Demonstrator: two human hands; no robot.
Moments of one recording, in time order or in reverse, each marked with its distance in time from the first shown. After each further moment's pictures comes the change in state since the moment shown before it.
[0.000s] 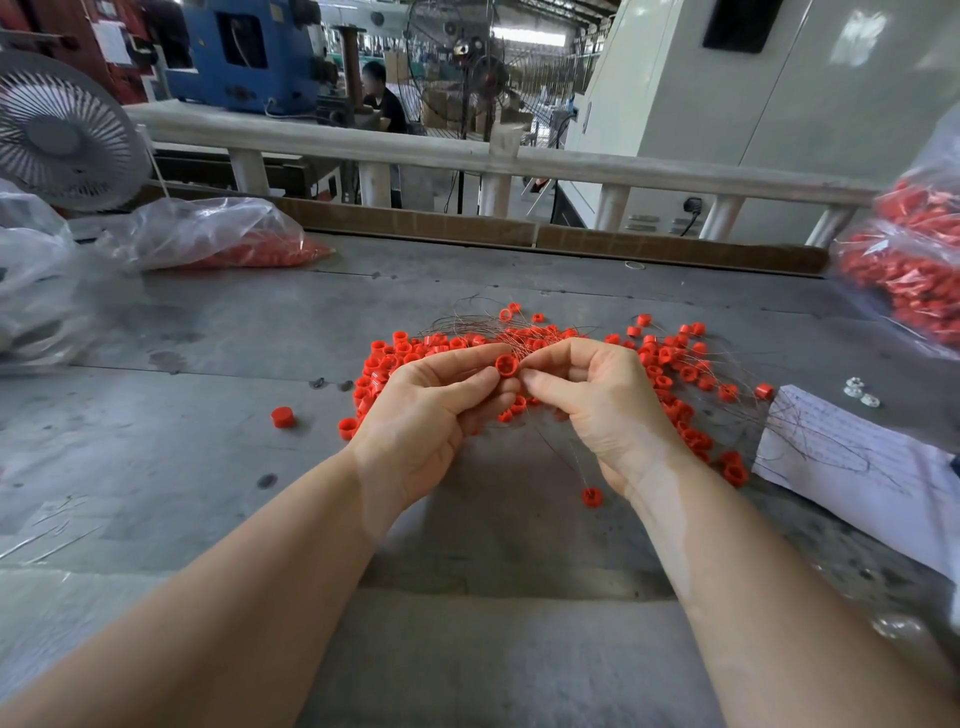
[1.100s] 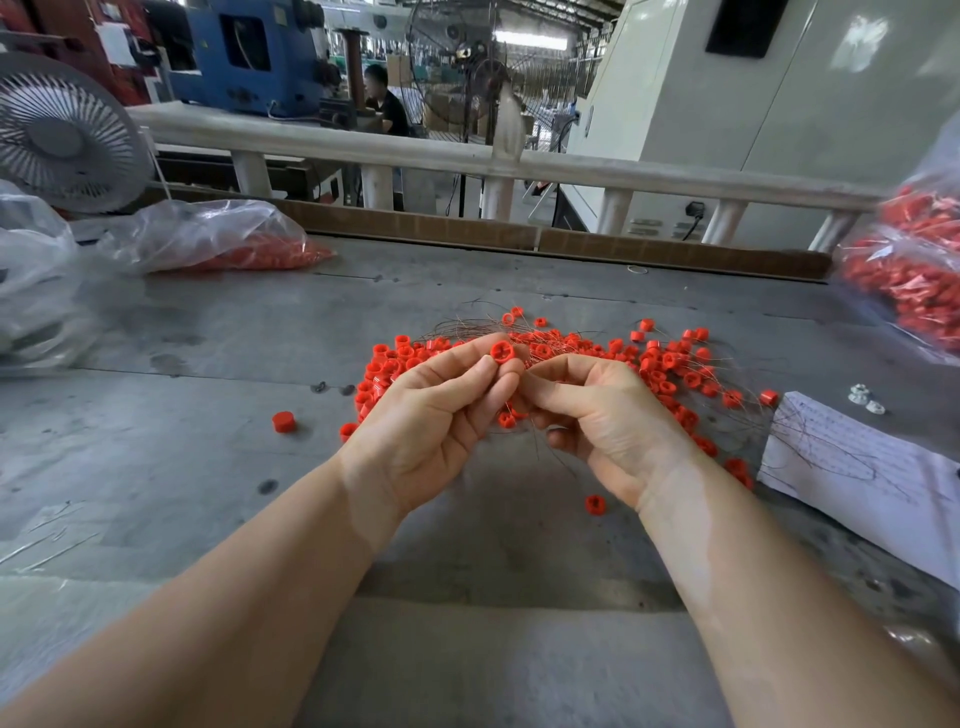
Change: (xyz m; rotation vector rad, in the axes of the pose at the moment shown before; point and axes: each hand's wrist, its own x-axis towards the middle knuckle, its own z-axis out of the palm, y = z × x) left_hand 0.000 0.003 0.001 -0.291 -0.073 -0.069; right_hand -0.002 -0.007 -0.001 0.189 -0.113 0.301
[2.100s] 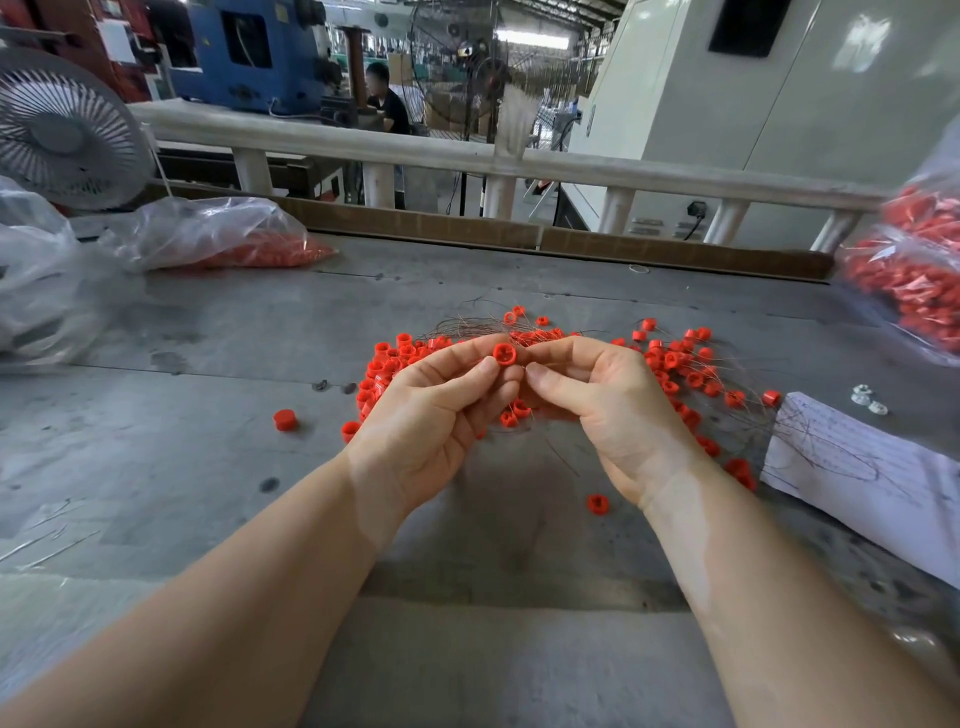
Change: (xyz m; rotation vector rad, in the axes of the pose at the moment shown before) left_hand 0.000 -0.001 -0.001 0.094 0.023 0.057; right_hand 0.002 0.002 0.000 -0.097 0.037 -0.229
